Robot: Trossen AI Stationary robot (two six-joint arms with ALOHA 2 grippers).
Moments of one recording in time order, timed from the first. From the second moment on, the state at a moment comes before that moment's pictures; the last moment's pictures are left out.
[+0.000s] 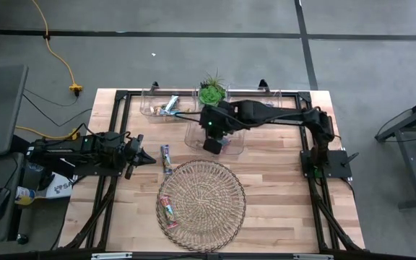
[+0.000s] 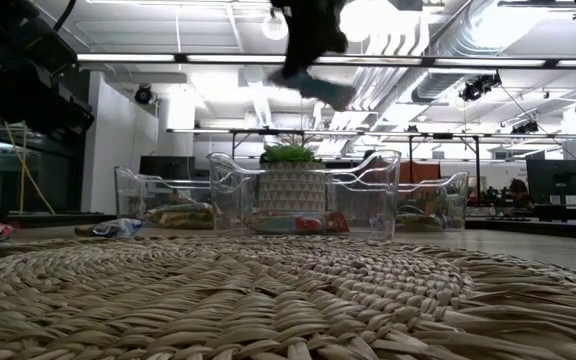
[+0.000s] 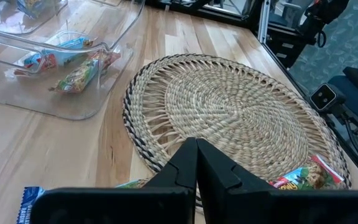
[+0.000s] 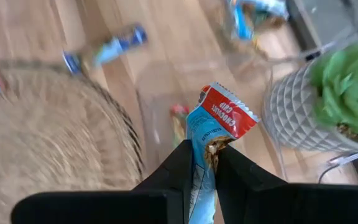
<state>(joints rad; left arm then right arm) 0.00 0.07 0.15 -0.42 0.16 -0.19 -0.06 1.92 1.98 -1.07 0.21 0.21</state>
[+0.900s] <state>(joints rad) 0.00 0.07 0.15 -0.42 0.16 -0.19 -0.16 1.92 1.49 -0.61 0.02 -0.27</state>
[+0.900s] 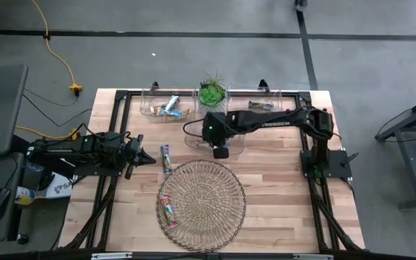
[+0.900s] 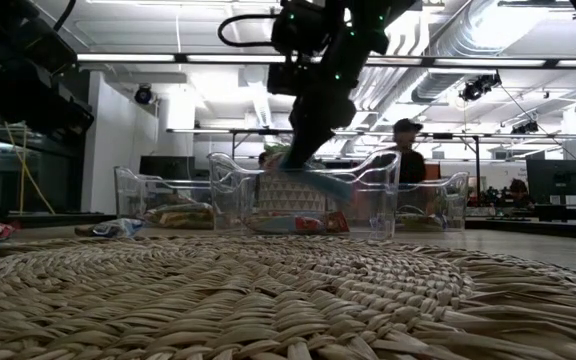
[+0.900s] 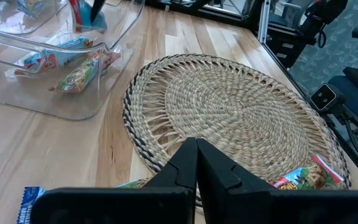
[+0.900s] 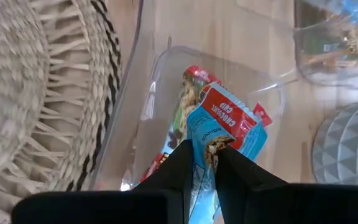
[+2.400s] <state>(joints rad) 0.00 0.07 0.15 -0.42 0.16 -0.19 -0.08 1.92 1.84 -0.37 -0.09 0.09</state>
